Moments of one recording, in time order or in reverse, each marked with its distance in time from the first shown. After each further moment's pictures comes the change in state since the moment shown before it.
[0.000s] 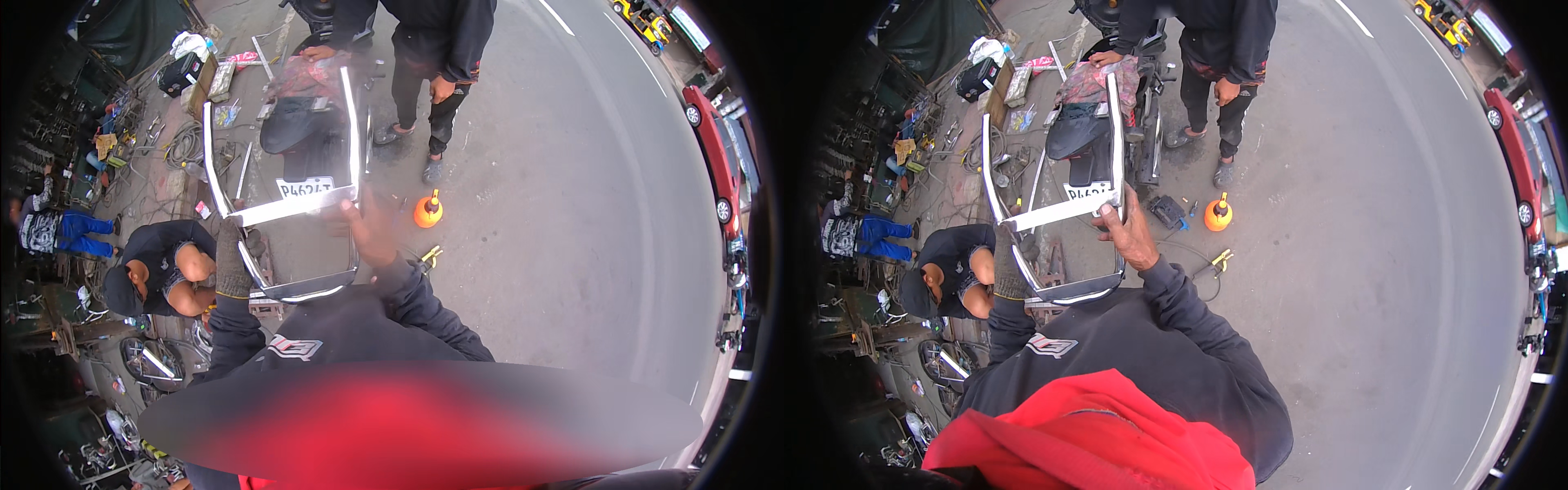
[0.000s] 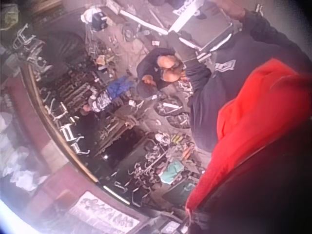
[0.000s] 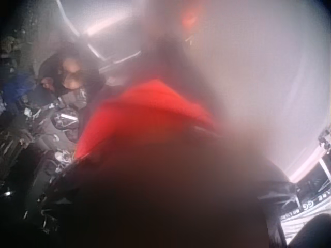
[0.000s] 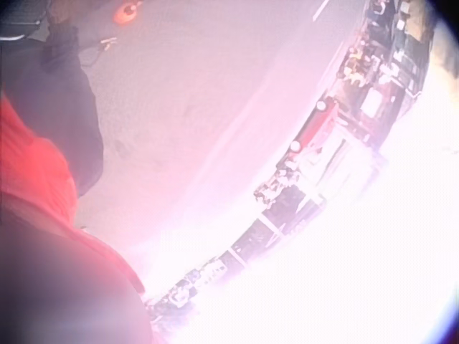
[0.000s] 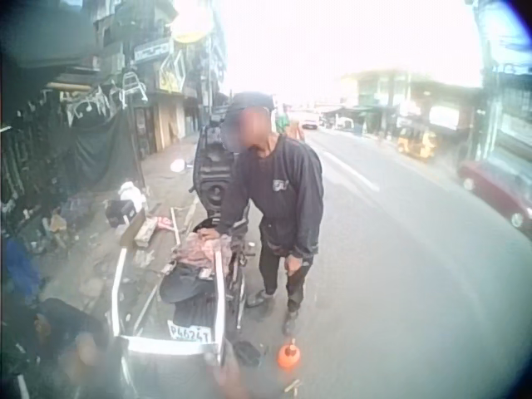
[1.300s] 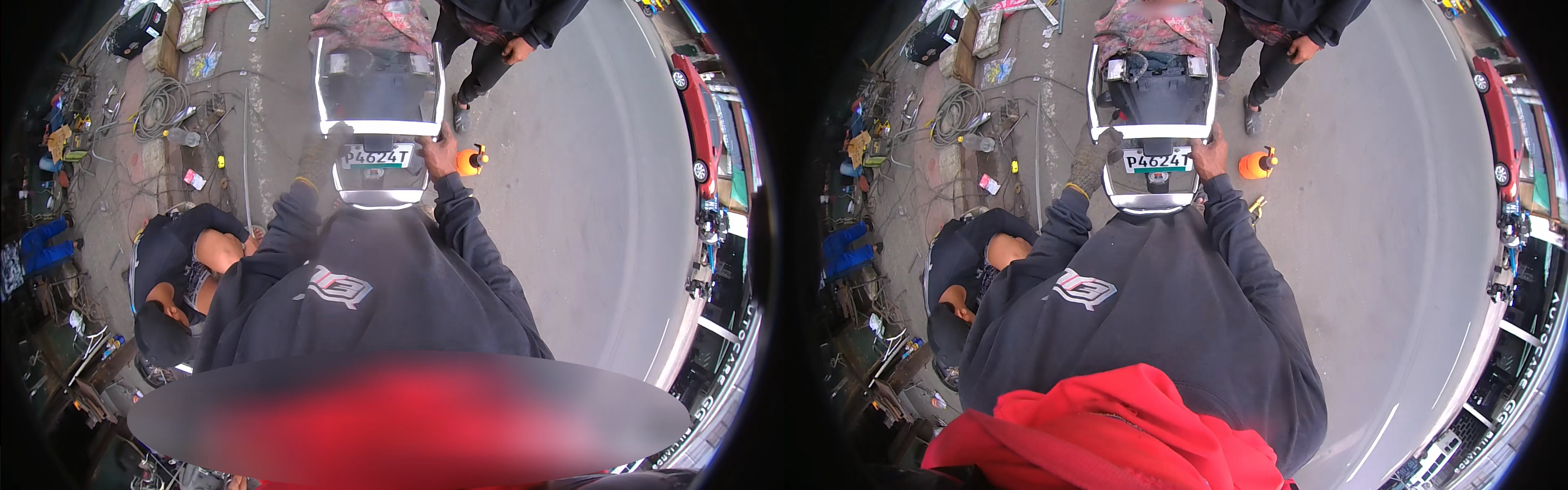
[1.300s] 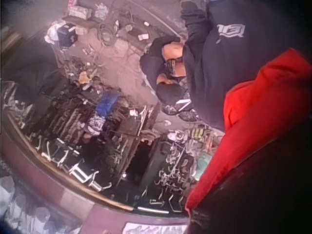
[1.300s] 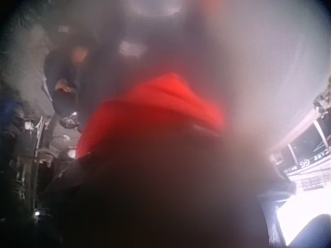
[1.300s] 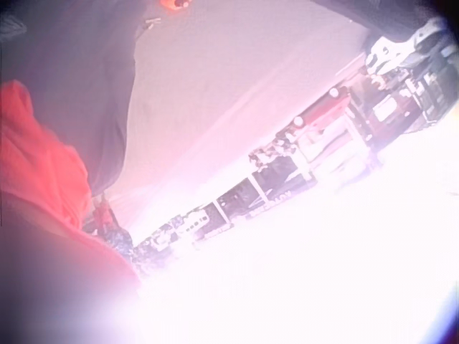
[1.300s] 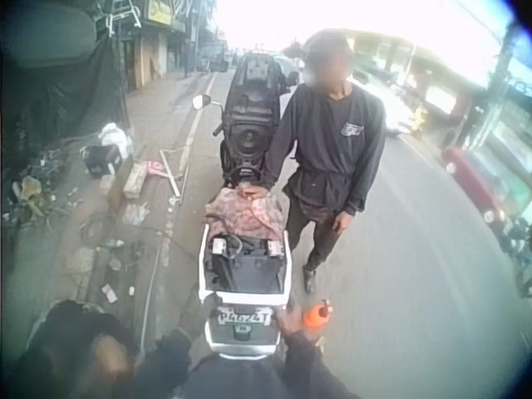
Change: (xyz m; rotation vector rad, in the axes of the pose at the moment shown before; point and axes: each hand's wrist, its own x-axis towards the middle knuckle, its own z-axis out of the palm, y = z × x) left_hand 0.277 0.048 -0.136 0.593 -0.151 -0.186; right_hand 0.218 0.154 0.113 -0.420 0.530 0.095
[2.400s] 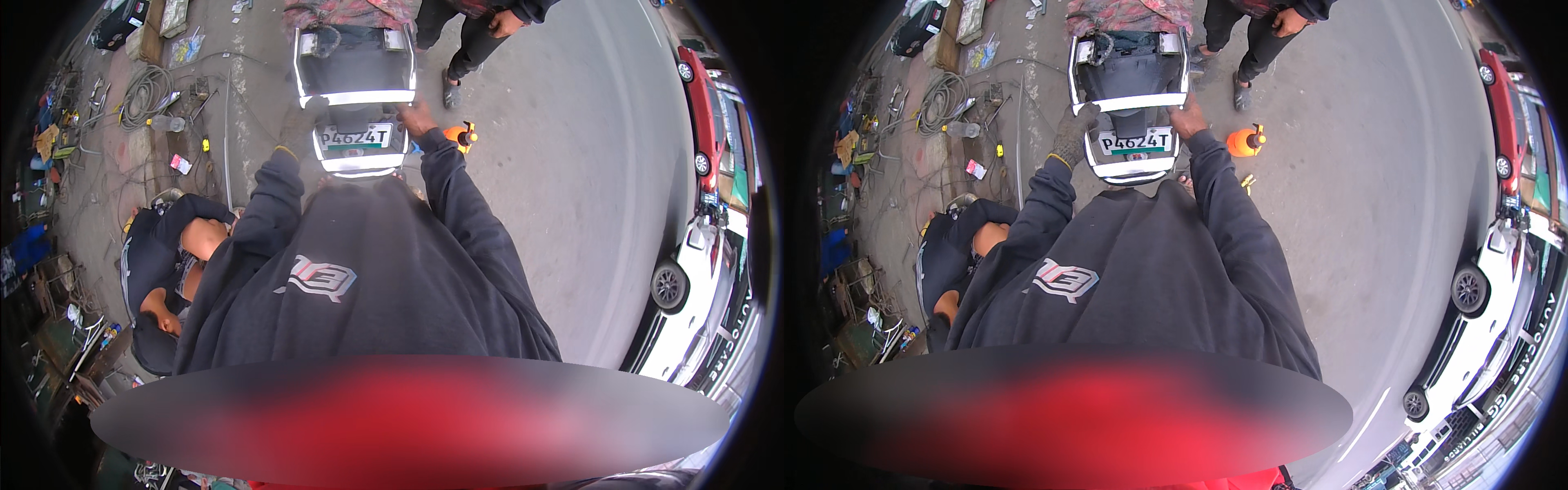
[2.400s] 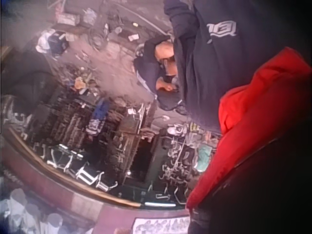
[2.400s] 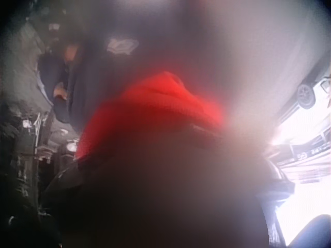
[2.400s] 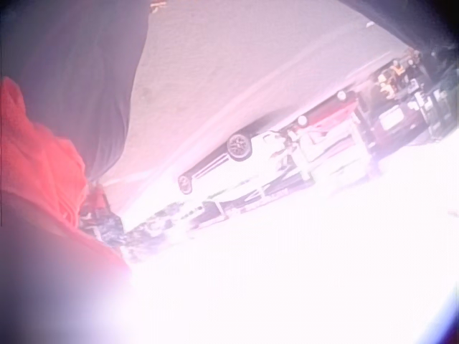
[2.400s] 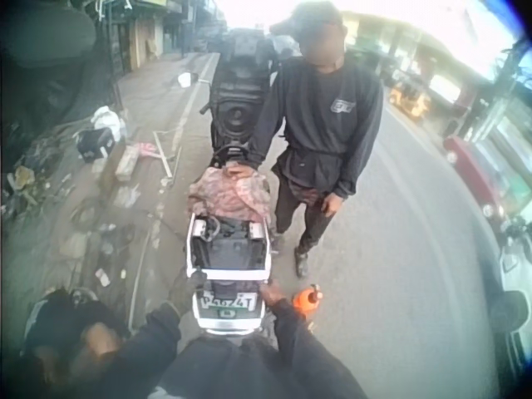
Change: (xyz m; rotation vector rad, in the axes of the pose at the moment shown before) left_hand 0.060 -0.047 0.012 0.073 0.081 -0.122; right_hand 0.083 0.082 -0.012 -0.070 -0.201 0.174
